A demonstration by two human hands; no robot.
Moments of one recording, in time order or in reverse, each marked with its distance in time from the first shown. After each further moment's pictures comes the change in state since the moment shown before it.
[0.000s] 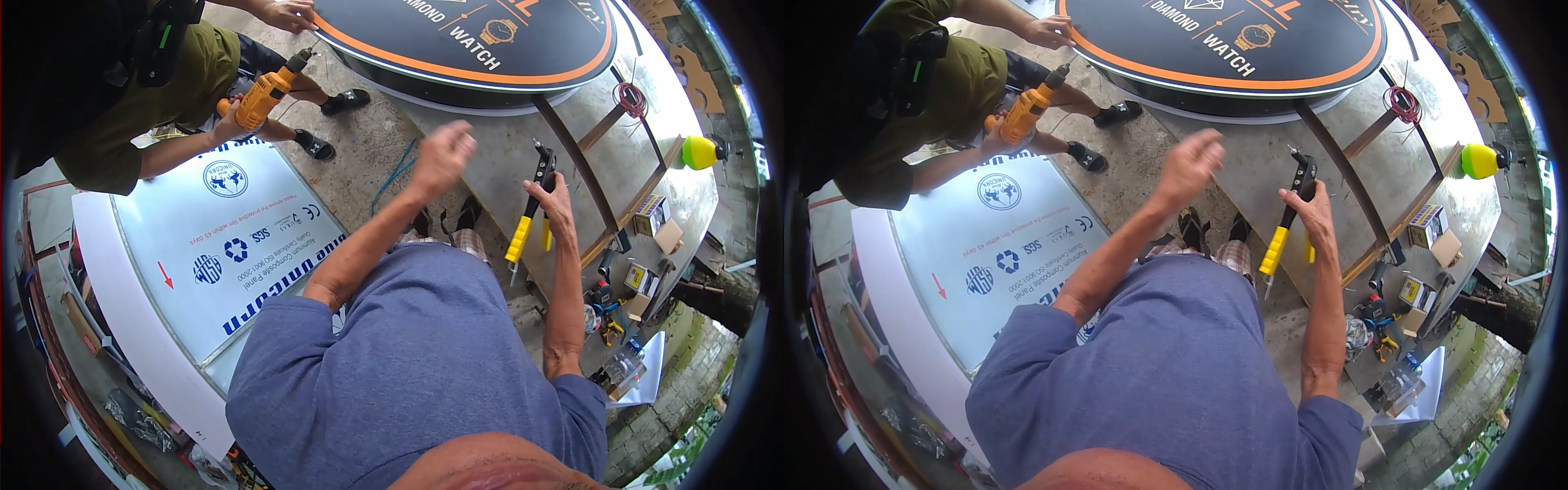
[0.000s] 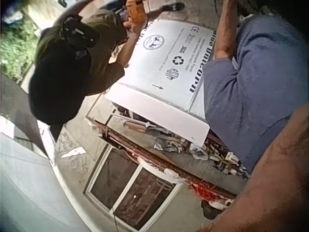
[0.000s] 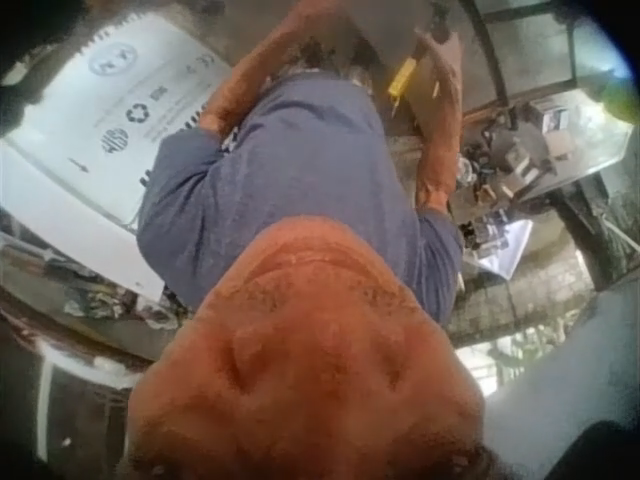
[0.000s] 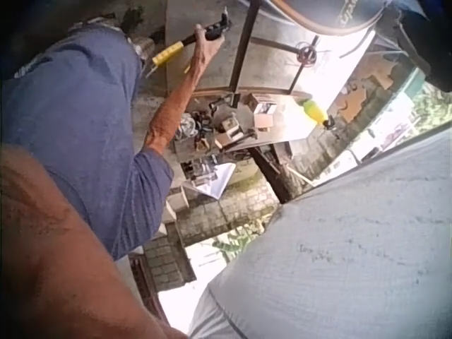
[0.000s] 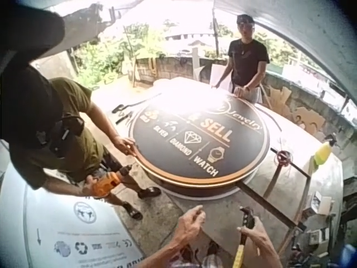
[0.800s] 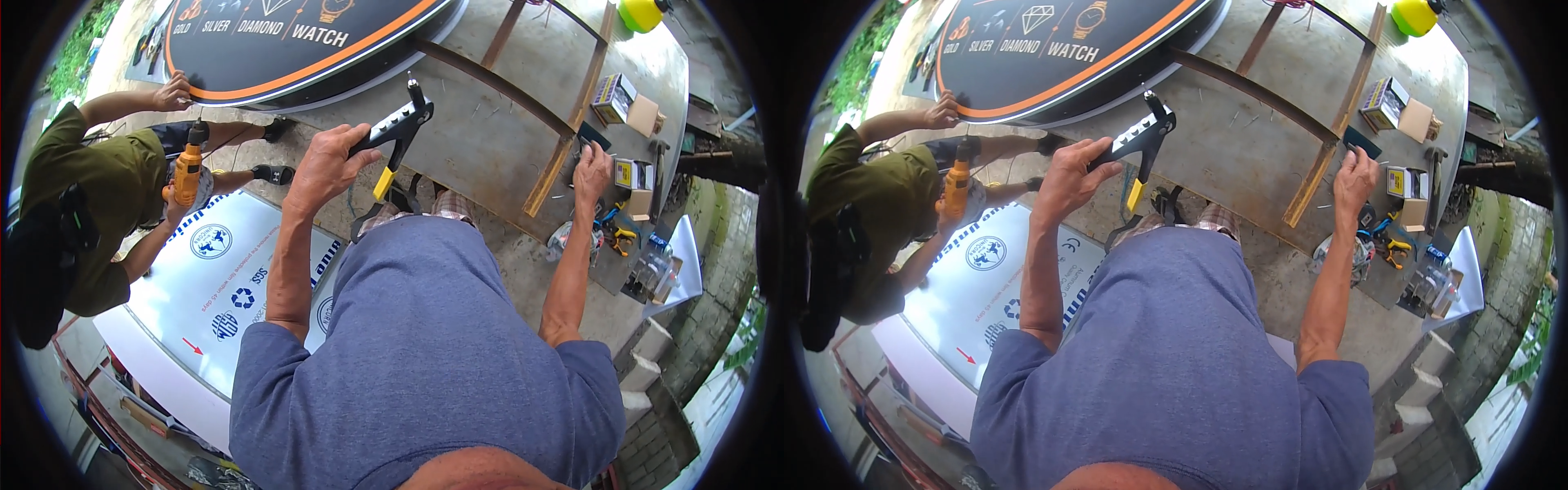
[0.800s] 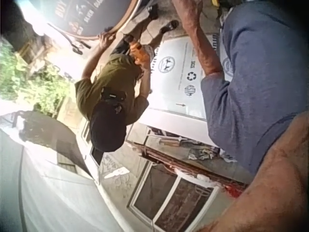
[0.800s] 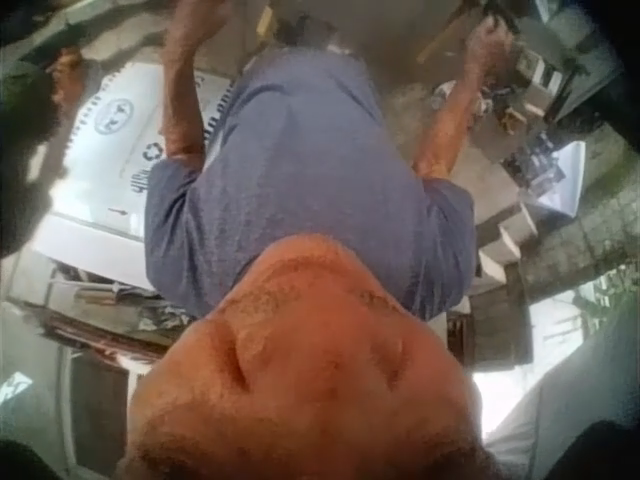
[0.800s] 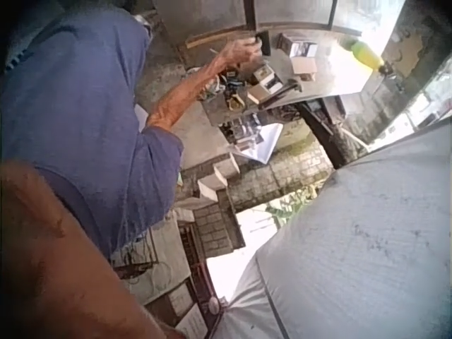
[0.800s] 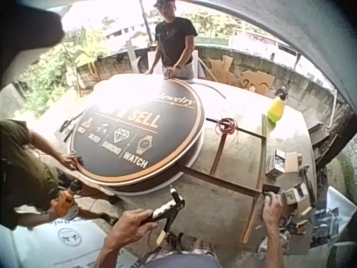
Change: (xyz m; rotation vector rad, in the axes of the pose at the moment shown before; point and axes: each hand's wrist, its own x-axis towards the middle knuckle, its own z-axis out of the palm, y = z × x) left_hand -0.006 0.098 -0.006 0.650 -0.536 0.270; right_hand -0.063 0.161 -0.161 -0.629 0.914 0.005
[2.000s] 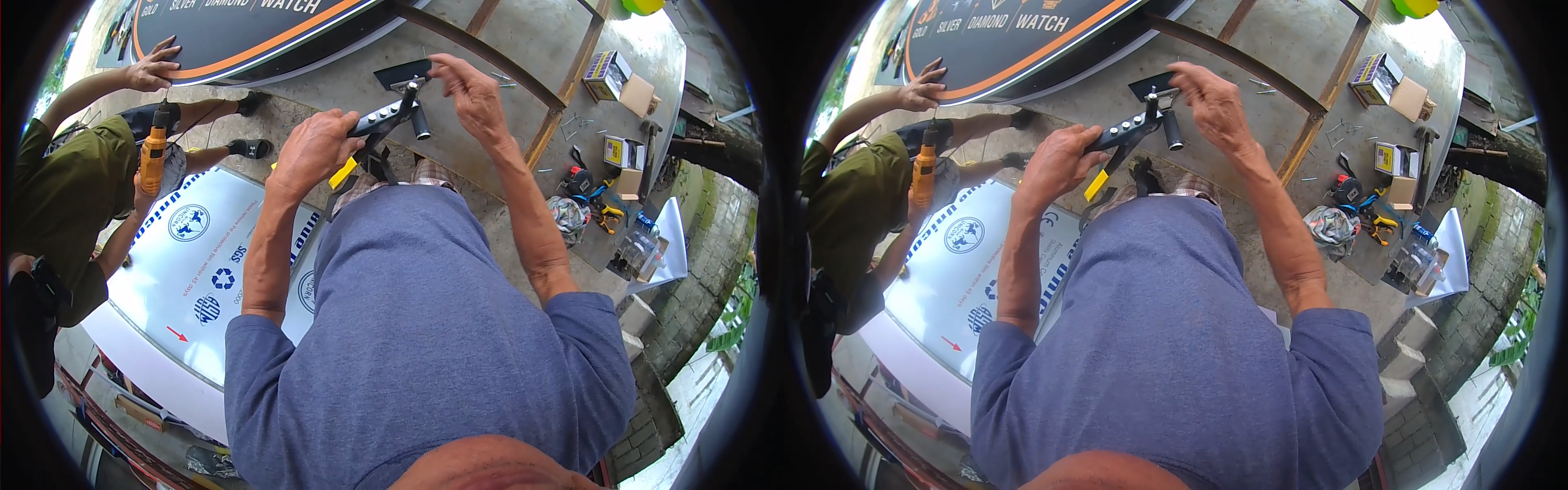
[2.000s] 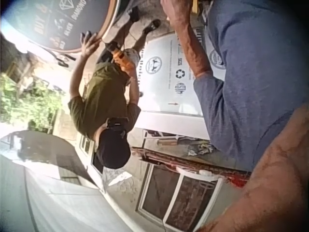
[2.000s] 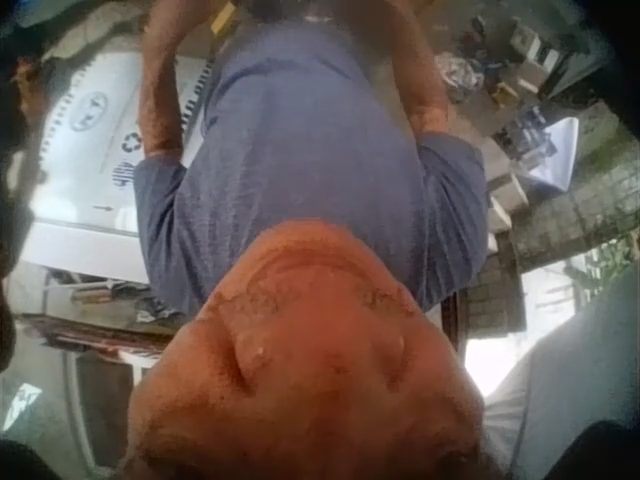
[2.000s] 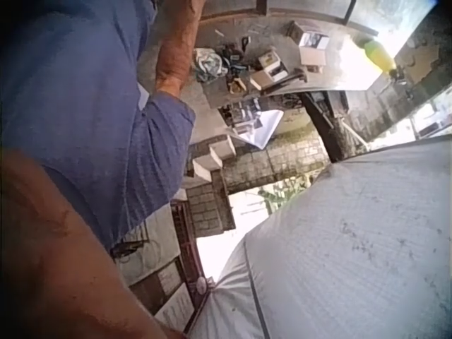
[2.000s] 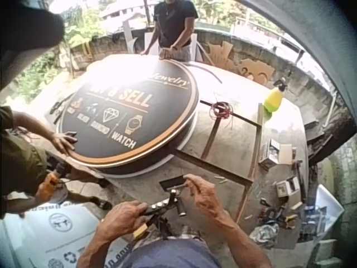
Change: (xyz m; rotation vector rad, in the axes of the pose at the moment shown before) left_hand 0.002 0.002 0.027 0.317 -0.224 -0.052; right_hand -0.021 -0.218 0.019 0.728 -0.592 -0.412
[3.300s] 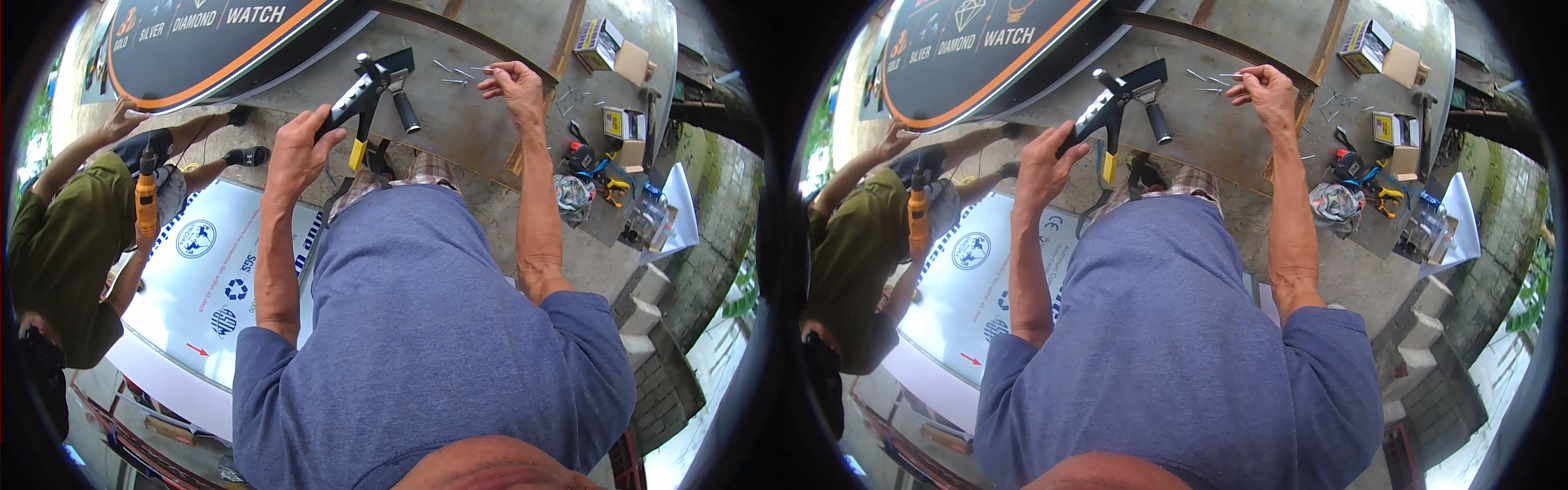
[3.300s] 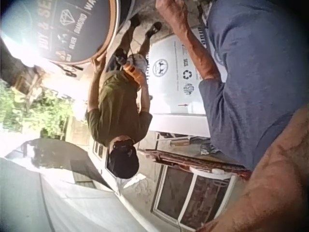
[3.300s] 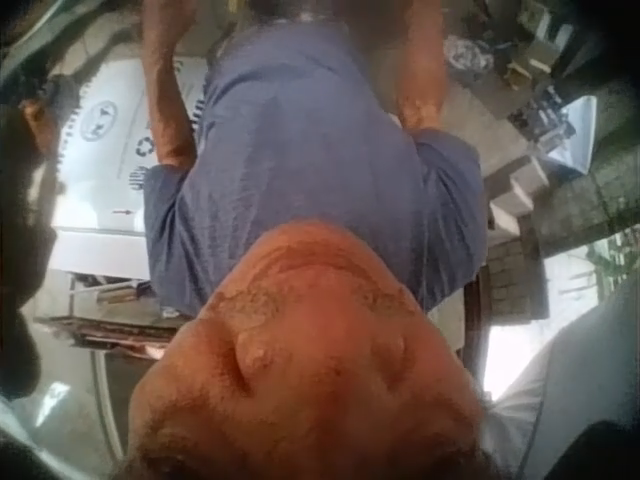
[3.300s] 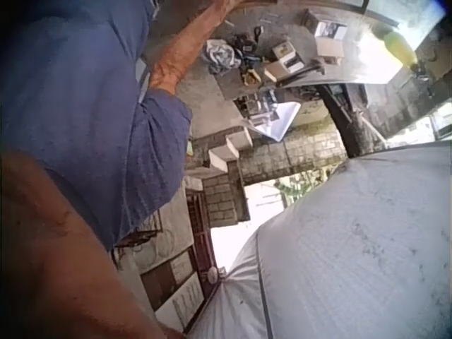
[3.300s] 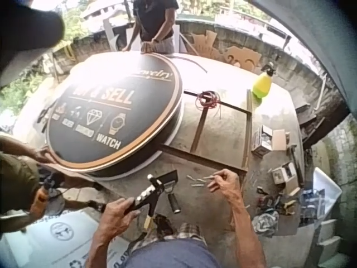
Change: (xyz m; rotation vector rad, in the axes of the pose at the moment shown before) left_hand 0.009 -0.029 0.030 -0.291 0.298 0.035; right_hand -0.032 0.108 -0.050 0.619 0.231 0.462
